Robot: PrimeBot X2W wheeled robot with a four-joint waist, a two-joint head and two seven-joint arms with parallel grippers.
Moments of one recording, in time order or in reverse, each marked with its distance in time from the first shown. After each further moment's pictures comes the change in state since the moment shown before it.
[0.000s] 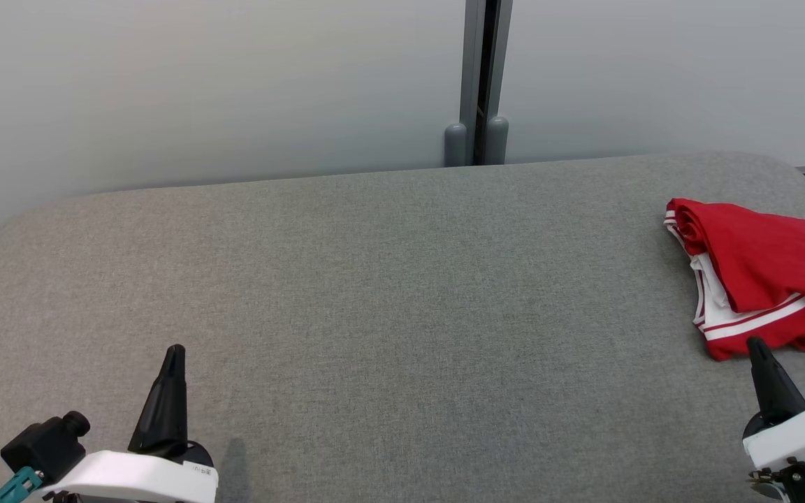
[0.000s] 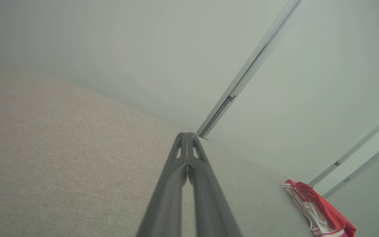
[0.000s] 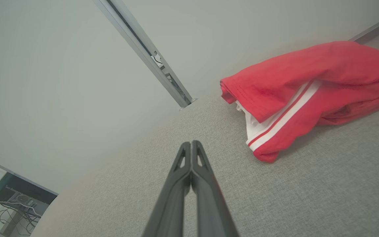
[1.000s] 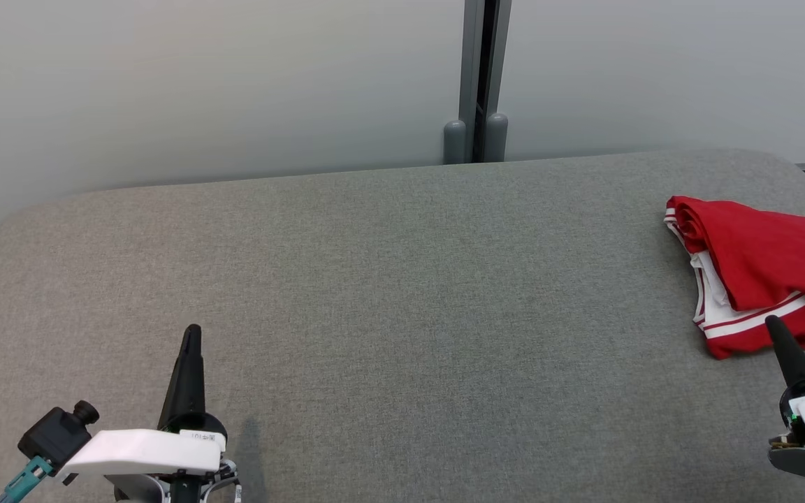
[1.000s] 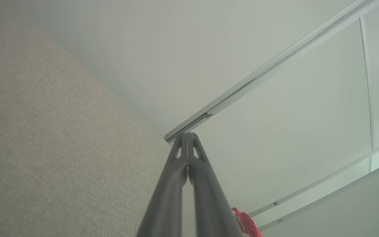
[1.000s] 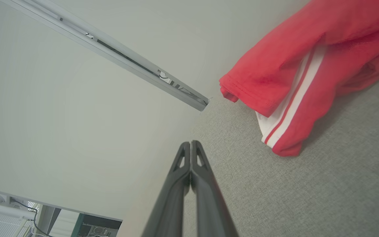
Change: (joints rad) left arm -0.086 -0.053 -0.039 0.086 -0.352 -0.051 -0.037; right arm -0.115 -0.014 -0.096 0.129 0.356 0.000 0.117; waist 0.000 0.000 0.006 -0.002
